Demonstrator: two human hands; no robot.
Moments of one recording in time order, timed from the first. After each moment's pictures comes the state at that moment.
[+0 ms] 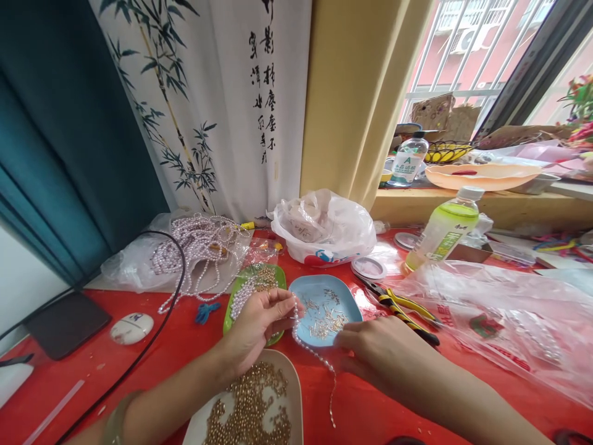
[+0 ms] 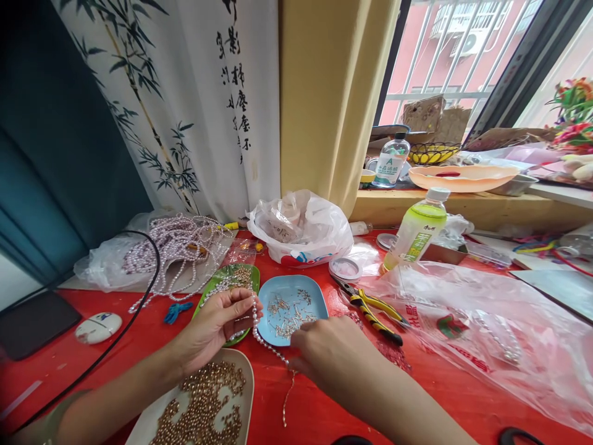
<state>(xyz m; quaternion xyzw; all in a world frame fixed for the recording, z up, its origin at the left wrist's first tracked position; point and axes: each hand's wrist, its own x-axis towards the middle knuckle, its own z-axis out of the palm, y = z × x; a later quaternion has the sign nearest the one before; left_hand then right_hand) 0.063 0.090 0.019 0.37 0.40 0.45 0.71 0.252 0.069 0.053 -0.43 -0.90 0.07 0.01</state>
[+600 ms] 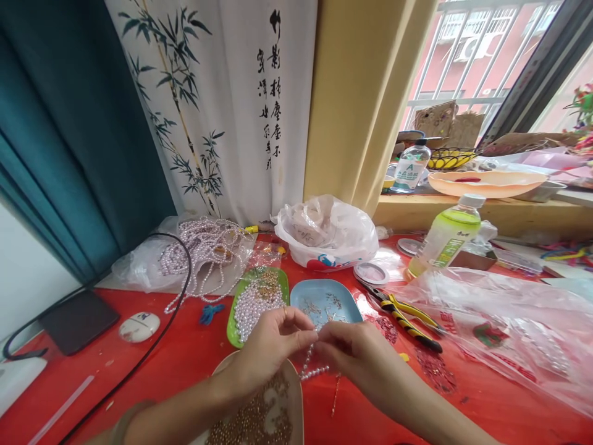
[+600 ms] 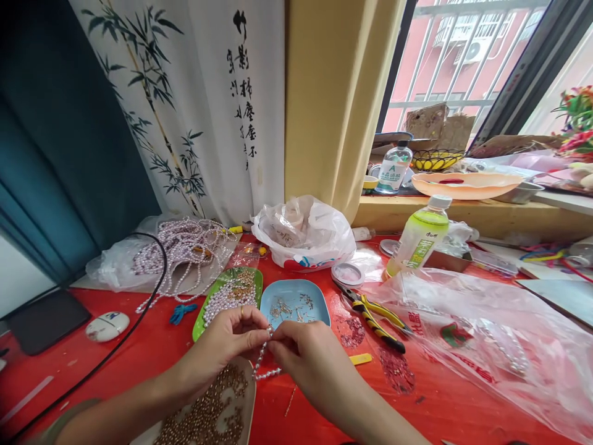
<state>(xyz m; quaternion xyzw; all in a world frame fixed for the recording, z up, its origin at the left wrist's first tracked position) 0.075 0.071 0.025 0.51 0.45 0.38 0.63 0.231 0.063 0.042 -0.50 -0.79 0.28 0.21</state>
